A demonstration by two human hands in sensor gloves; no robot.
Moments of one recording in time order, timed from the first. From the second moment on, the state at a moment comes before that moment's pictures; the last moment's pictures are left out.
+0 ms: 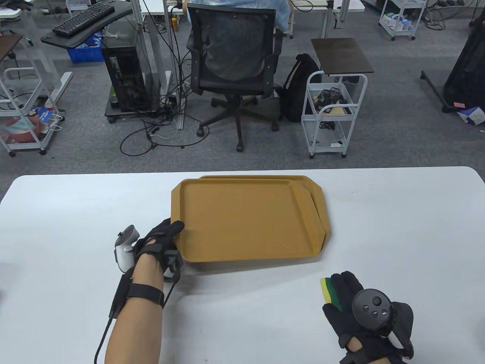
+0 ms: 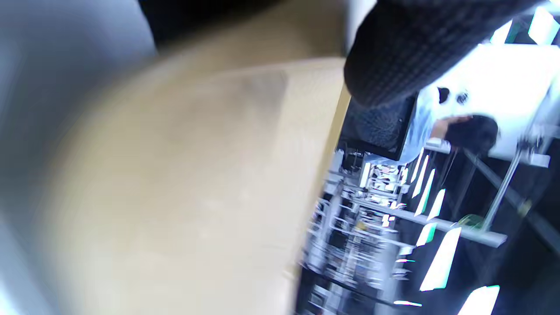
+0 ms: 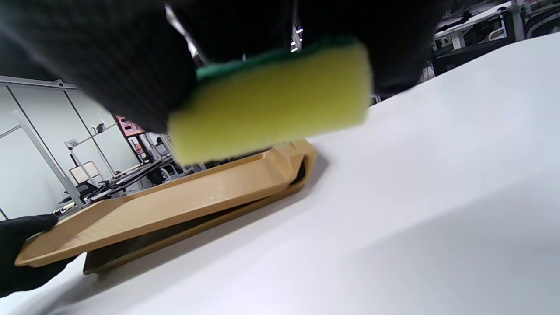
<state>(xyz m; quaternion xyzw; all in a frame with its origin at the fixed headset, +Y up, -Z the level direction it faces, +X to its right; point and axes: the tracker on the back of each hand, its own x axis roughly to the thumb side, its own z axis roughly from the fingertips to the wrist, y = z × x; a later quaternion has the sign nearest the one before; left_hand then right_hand) -0.291 -0.792 -0.502 -0.14 0.15 0.65 0.73 0.218 -0.674 -0.275 -0.01 -0.03 0.97 0.23</state>
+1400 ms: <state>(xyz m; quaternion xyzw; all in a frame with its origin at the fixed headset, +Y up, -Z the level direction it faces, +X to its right) -0.237 -0.740 -0.339 -0.05 0.03 0.08 1.00 0.184 -0.768 -0.321 0.07 0.03 0.99 0.15</state>
